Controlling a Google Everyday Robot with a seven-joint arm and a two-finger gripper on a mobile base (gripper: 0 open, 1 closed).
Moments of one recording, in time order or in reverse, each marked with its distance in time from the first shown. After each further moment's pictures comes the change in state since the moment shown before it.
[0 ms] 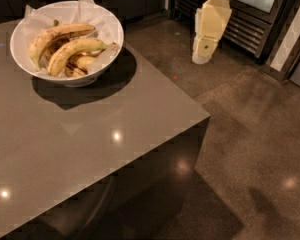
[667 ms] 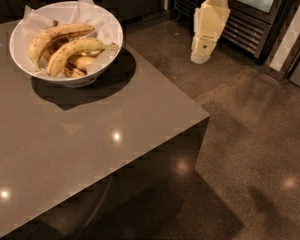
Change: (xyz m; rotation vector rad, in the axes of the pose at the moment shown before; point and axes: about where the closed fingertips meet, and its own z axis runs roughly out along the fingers) arm -0.004 -0.003 0.001 0.012 -0.011 -0.003
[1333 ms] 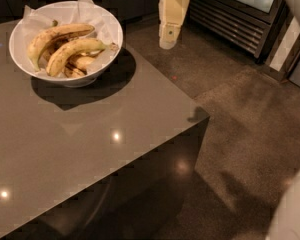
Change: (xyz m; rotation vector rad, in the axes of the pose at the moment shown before) arm -0.059 -0.040 0.032 -0.030 -0.032 -0.097
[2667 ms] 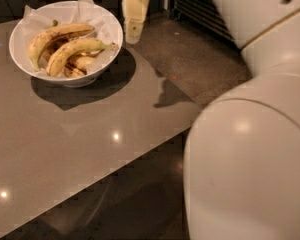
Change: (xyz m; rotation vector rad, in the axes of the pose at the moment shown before) arm -0.069 -0.038 0.049 -0.055 -0.079 -0.098
